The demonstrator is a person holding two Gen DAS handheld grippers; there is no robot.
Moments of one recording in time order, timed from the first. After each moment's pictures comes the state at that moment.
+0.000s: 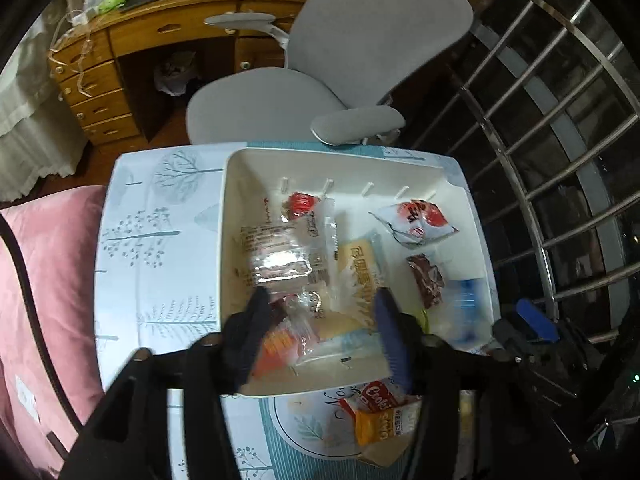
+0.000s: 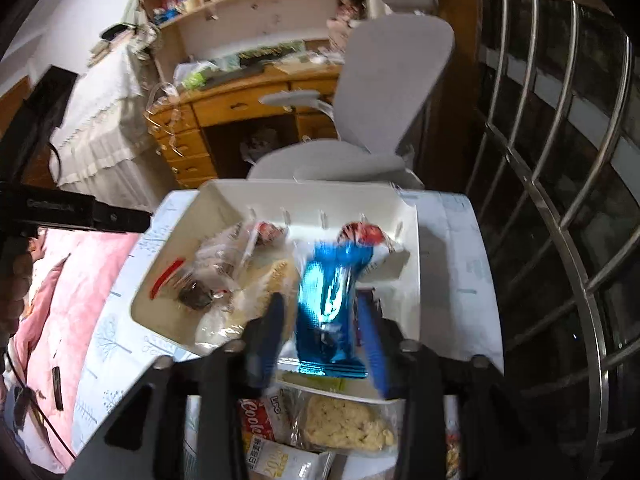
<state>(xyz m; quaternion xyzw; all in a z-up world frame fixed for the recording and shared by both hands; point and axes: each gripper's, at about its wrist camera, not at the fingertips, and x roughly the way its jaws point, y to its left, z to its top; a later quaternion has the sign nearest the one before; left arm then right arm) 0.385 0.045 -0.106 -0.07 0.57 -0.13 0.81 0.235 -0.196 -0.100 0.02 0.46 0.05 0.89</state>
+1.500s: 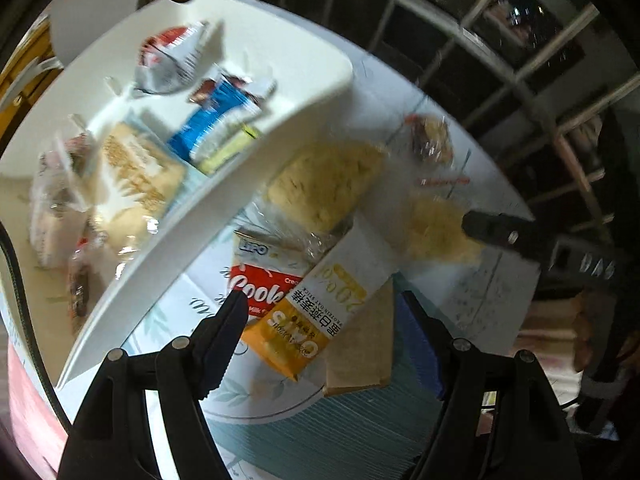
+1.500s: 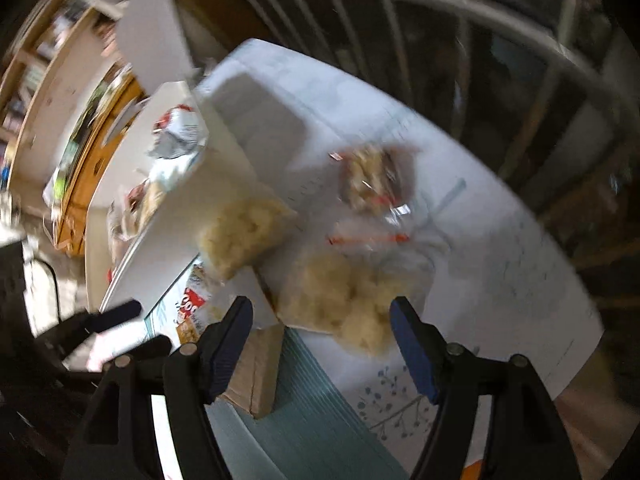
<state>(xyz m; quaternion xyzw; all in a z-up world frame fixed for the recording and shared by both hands) 0.253 -0.113 -0.212 0.21 0.61 -0.38 0.67 0.069 -0.283 -0.201 0.37 0.53 -0.19 0.74</state>
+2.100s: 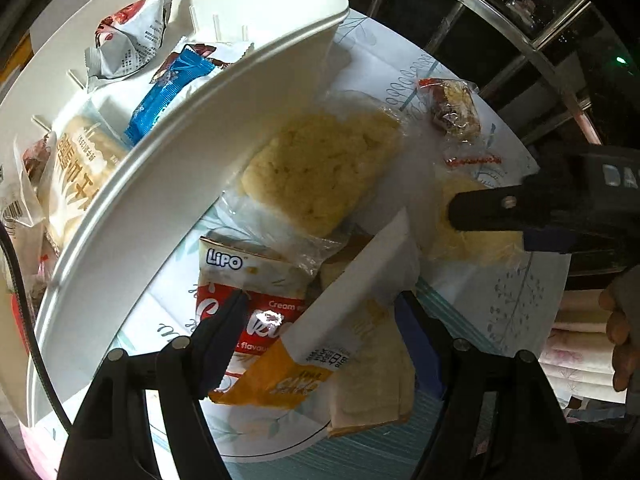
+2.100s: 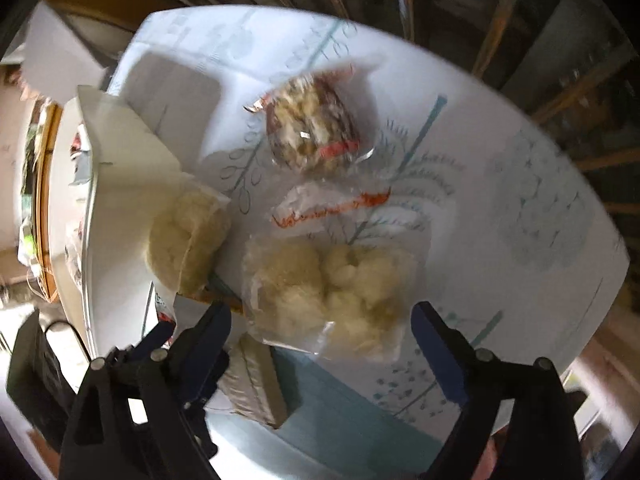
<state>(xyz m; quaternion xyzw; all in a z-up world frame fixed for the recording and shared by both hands) 0.246 -0.134 -0.258 0.23 0.61 -0.38 0.66 0.101 -0.297 -0.248 0.46 0.60 -0.24 0.60</state>
